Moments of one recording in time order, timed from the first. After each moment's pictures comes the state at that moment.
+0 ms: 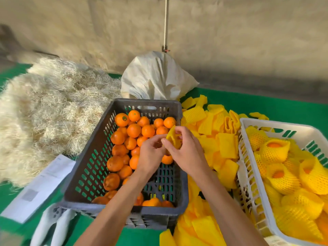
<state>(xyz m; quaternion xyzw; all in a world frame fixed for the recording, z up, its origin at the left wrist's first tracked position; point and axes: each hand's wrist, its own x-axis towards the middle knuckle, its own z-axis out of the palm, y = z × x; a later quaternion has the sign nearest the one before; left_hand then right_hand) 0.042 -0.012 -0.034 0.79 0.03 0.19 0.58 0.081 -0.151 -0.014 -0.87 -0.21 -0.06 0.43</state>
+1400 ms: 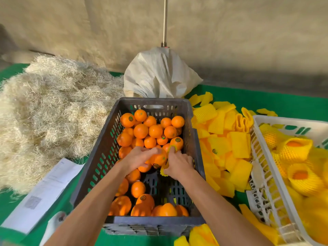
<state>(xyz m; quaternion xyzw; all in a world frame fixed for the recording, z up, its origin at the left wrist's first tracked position) 0.066 0.107 -0.084 0.80 0.18 -0.14 0.55 0.094 -0.071 -0.081 -0.97 -0.18 0.15 0.08</state>
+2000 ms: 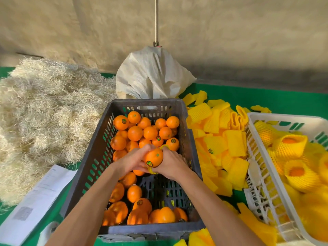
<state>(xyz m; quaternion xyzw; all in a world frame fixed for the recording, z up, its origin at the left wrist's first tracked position) 0.073 0.107 -0.073 0.70 0.11 -0.23 0.67 0.097 -0.070 -0.073 -0.93 -0.16 0.17 0.28</state>
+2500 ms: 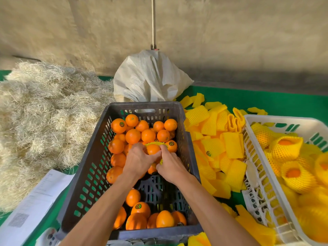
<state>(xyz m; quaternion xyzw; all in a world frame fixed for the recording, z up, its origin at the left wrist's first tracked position) 0.086 0.075 -0.094 0.91 0.14 0.12 0.37 0.096 -0.072 -0.071 -0.92 -0.17 0.15 0.31</state>
